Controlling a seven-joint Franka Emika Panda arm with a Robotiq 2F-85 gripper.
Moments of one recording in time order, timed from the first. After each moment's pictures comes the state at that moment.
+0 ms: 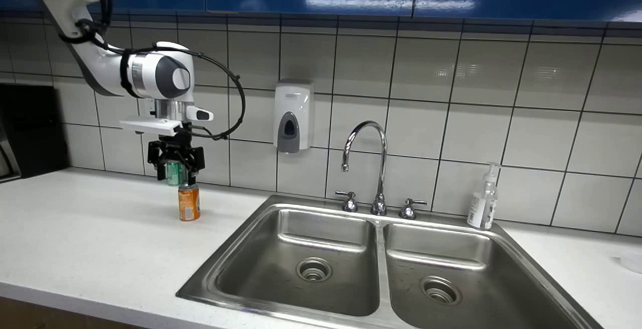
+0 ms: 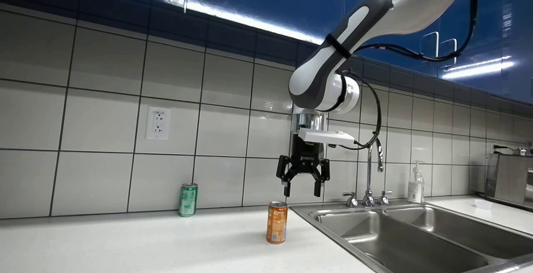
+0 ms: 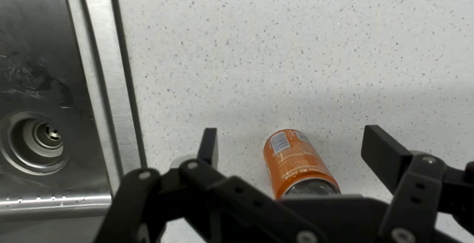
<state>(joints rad) 0.11 0.18 0.09 -2.16 0.01 2.32 0.19</state>
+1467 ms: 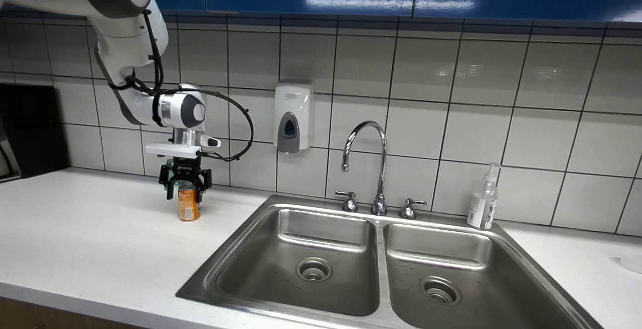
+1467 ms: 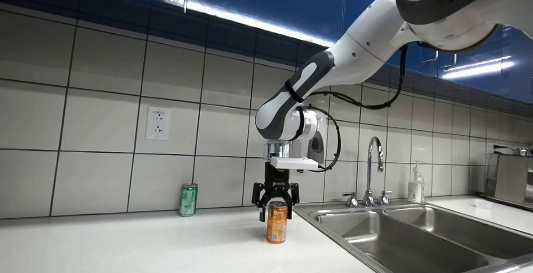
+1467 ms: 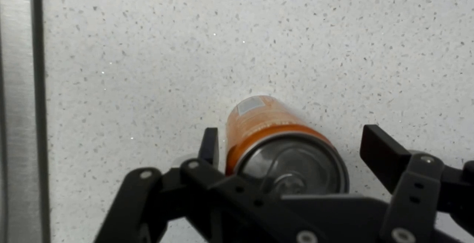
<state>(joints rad) 0.14 0.61 0.09 -1.71 0.00 2.17 0.08</state>
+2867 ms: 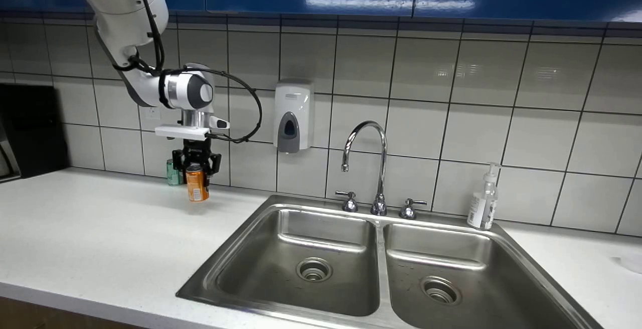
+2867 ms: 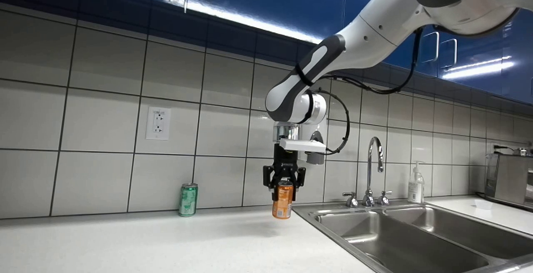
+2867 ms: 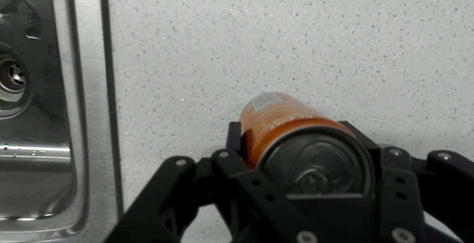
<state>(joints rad) 0.13 0.51 0.05 -1.73 0.00 2.16 0.08</state>
